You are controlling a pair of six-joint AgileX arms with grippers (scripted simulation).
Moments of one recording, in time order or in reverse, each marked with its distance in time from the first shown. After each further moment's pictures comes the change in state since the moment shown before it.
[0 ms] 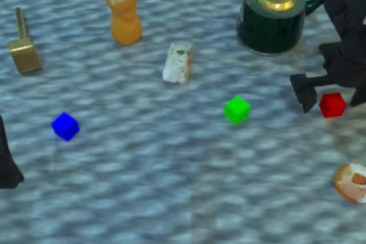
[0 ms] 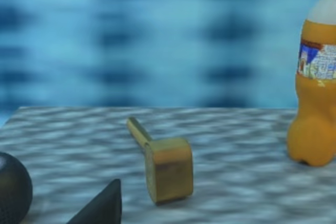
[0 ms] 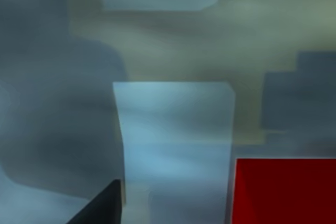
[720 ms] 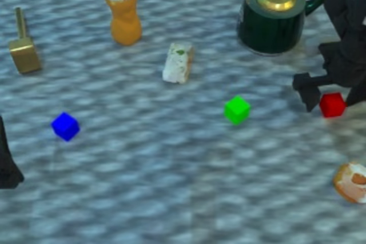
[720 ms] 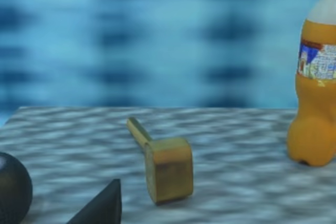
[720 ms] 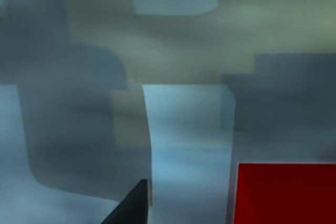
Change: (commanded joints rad) left arm 0.000 0.000 0.000 0.000 0.000 0.000; right arm 0.000 0.005 -0.007 0.009 0.000 0.000
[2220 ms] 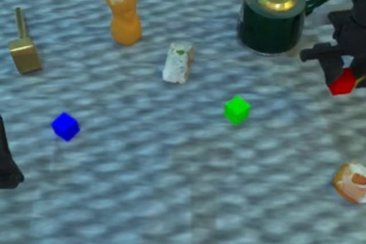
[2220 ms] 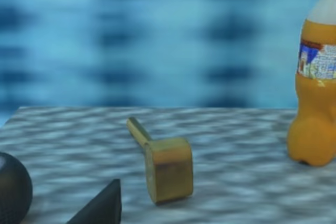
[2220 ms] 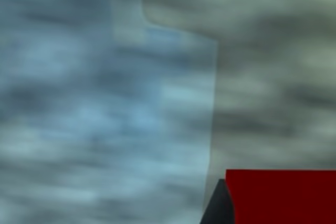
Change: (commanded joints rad) left arm 0.000 0.000 0.000 0.000 0.000 0.000; right arm 0.006 -0.117 0.178 -0.253 -0.001 -0.001
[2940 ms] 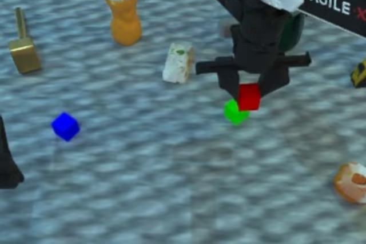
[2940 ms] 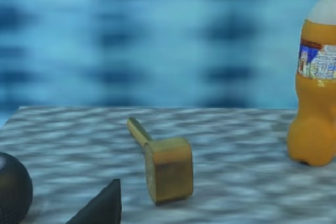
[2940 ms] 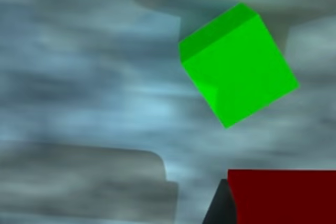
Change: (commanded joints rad) left arm 0.000 0.000 0.000 0.000 0.000 0.000; right arm 0.378 0.113 0.196 -0.110 0.013 0.452
